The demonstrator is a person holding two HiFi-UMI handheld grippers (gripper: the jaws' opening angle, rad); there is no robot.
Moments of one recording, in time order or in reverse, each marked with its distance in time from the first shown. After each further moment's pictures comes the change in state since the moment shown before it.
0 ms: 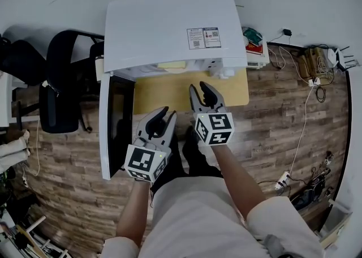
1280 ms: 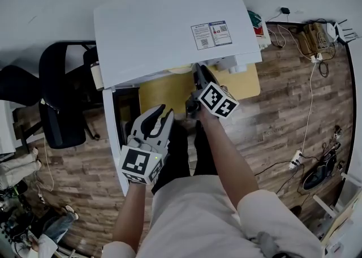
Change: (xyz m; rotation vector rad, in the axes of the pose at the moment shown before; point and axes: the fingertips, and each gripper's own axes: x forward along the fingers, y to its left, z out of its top) left arm 0.010 0.062 0.000 0.033 0.090 -0.122; right arm 0.099 -0.054 -0.047 0.702 -0.109 -0.176
